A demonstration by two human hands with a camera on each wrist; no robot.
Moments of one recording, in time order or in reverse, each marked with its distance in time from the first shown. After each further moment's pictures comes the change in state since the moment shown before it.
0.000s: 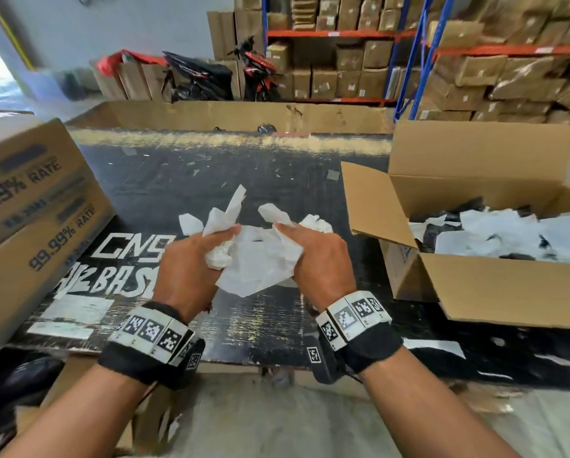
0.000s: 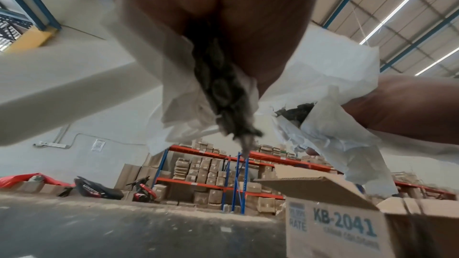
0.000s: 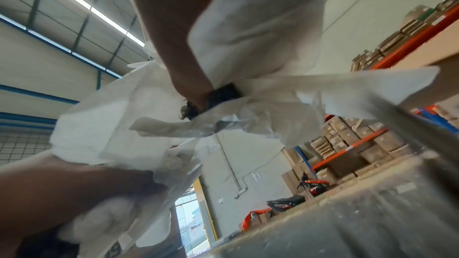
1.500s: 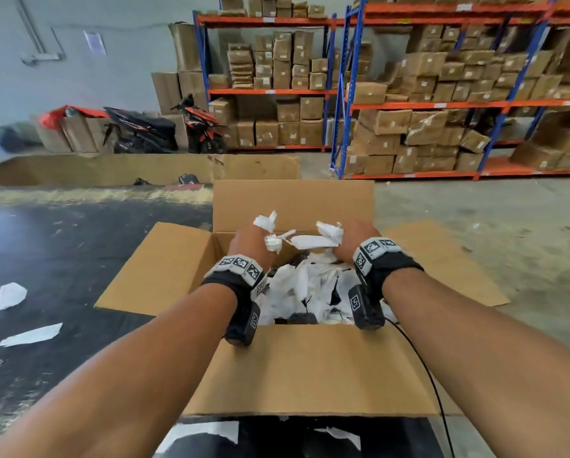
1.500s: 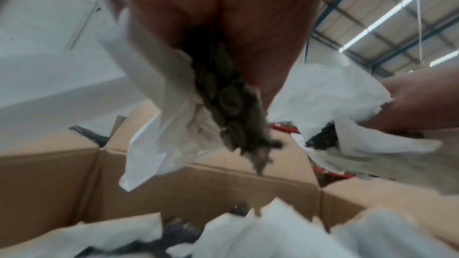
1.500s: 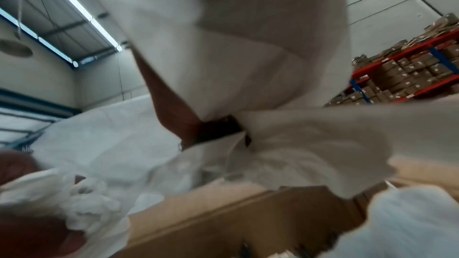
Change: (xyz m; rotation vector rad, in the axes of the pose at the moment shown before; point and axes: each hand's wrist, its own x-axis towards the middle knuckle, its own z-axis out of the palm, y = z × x) left_hand 0.178 0.416 0.328 0.038 -0.247 -0.090; right_hand 0.082 0.360 -0.410 -0.609 -0.379 0.611
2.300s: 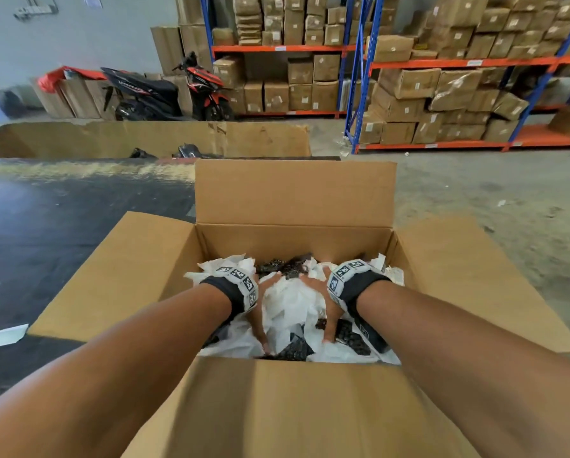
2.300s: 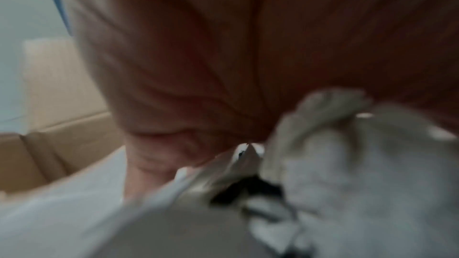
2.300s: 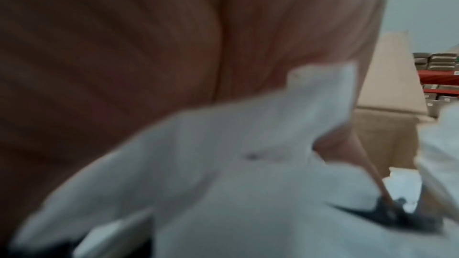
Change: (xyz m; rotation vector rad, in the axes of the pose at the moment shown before) left_hand 0.061 -0.056 0.105 0.831 -0.898 0.068; right_hand 0.067 0.003 0.088 -0.540 -0.683 -0.344
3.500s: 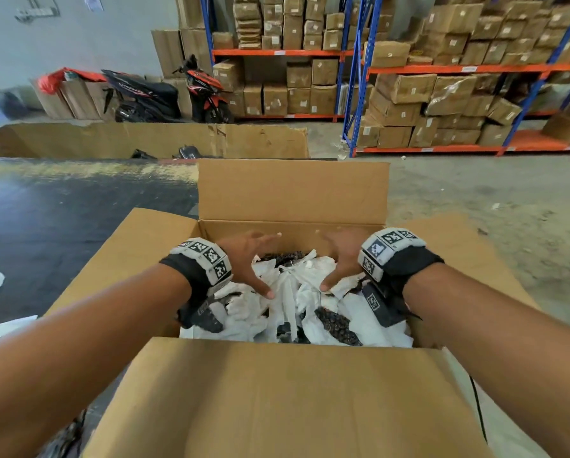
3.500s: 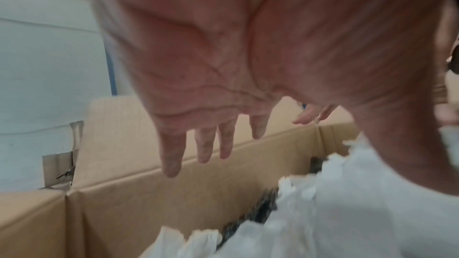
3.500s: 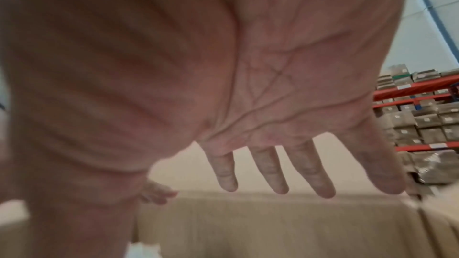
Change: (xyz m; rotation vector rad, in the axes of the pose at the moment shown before) left_hand -0.067 -0.034 -0.038 -0.315 0.385 0.247; right_hand -0.076 0.021 -0.033 0.217 0.254 0.003
